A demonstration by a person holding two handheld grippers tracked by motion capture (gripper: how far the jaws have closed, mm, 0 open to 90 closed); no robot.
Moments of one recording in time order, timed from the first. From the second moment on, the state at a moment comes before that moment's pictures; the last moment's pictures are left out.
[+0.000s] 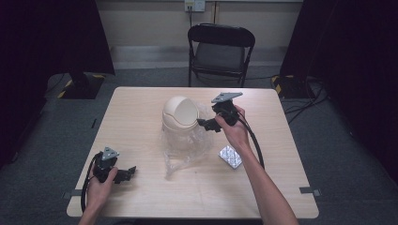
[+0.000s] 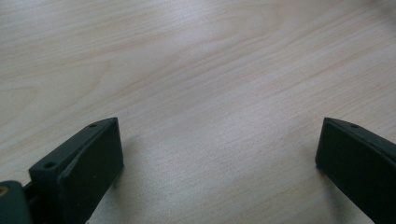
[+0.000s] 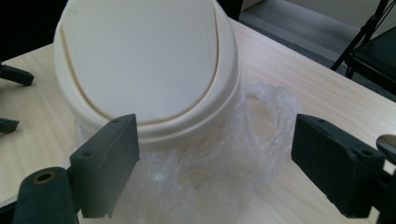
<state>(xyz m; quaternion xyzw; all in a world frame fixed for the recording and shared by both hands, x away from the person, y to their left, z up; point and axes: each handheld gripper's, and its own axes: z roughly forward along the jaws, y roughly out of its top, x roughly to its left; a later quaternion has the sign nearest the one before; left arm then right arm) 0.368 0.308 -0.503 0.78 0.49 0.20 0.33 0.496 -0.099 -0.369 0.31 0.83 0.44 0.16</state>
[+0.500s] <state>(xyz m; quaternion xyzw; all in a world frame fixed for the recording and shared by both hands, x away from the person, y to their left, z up) 0.368 0.308 -0.503 0.78 0.49 0.20 0.33 0.521 -0.070 -0.376 0.32 0.83 0.43 0.15</state>
